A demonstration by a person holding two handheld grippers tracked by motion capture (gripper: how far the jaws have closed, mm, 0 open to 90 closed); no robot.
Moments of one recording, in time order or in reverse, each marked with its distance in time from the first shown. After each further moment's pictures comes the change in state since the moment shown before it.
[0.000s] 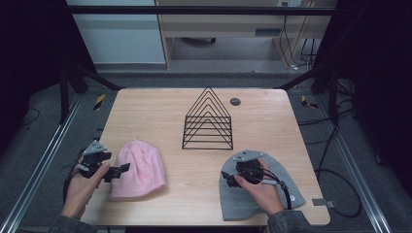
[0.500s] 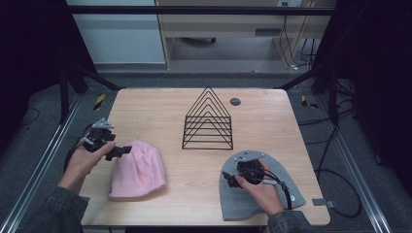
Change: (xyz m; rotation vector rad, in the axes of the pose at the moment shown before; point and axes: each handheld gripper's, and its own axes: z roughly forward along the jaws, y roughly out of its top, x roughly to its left) left arm 0.028 0.065 0.021 0.124 -0.013 0.081; right arm -0.001 -0.003 -0.001 0.004 -0.004 0.018
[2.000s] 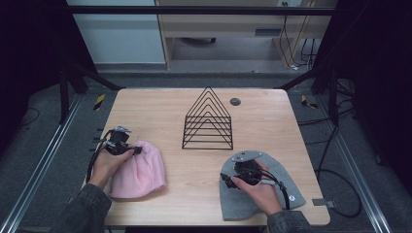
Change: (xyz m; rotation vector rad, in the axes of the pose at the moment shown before) left arm -0.012 -0.013 0.068 0.068 -0.001 -0.082; right arm 0.004 0.001 0.004 0.030 0.040 0.019
